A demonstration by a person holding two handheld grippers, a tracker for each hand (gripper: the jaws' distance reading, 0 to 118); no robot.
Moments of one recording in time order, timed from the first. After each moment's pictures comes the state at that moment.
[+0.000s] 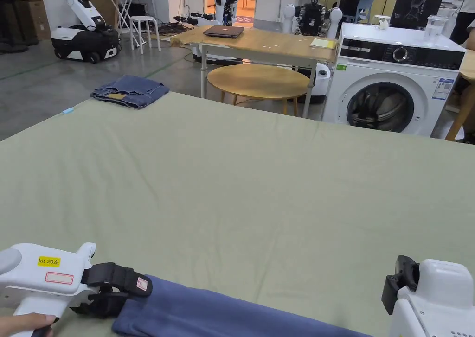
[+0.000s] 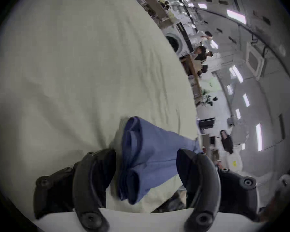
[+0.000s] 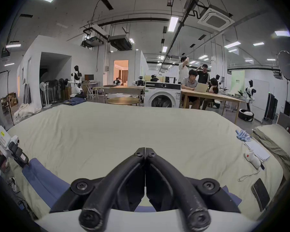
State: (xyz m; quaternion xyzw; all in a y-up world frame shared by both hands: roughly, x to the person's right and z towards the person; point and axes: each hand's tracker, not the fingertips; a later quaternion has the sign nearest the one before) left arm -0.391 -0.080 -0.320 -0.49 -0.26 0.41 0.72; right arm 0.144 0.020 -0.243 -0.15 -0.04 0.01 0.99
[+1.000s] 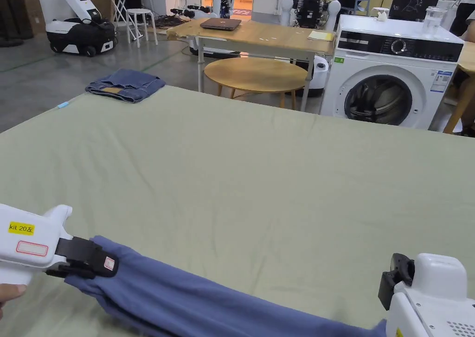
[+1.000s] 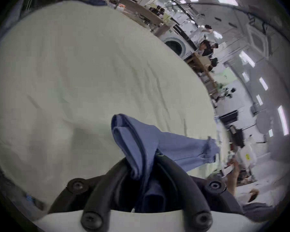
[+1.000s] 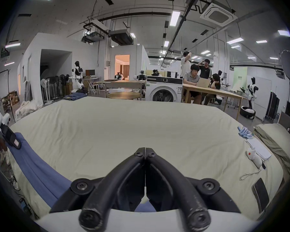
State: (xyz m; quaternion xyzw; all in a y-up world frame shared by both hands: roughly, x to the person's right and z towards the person) left arm -0.398 0.026 -0.307 -0.49 -0.17 0.23 0.82; right arm 0.150 0.016 -0.251 -0.17 -0.03 0.01 0.98
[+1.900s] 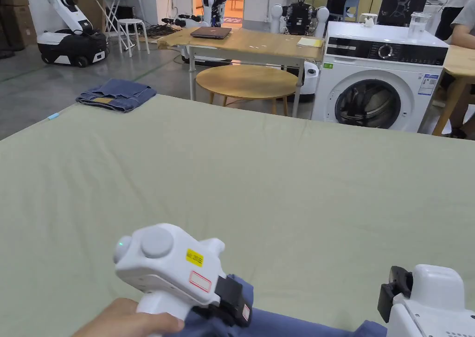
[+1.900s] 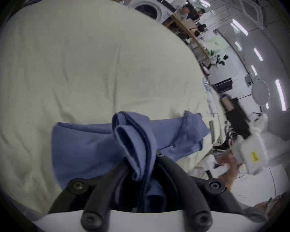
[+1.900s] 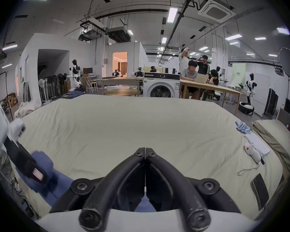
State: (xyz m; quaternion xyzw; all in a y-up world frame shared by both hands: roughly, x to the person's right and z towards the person) left arm -0.153 -0.007 -0.348 -0.58 -0.27 0.18 0.75; right arm 0.166 0.010 -0.243 -0.19 -0.04 0.00 0.98
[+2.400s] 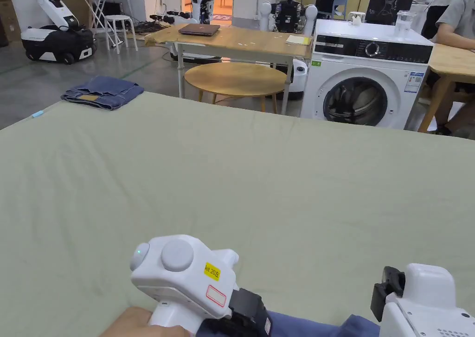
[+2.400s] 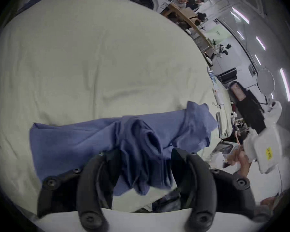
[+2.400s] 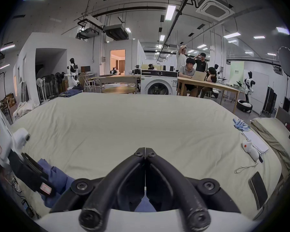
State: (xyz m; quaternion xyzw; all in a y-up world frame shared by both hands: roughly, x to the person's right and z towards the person) left arm -0.123 0.001 -0.337 -0.59 -0.29 0.14 0.74; right arm 0.176 0.010 -0.241 -0.20 -0.05 0.00 0.98
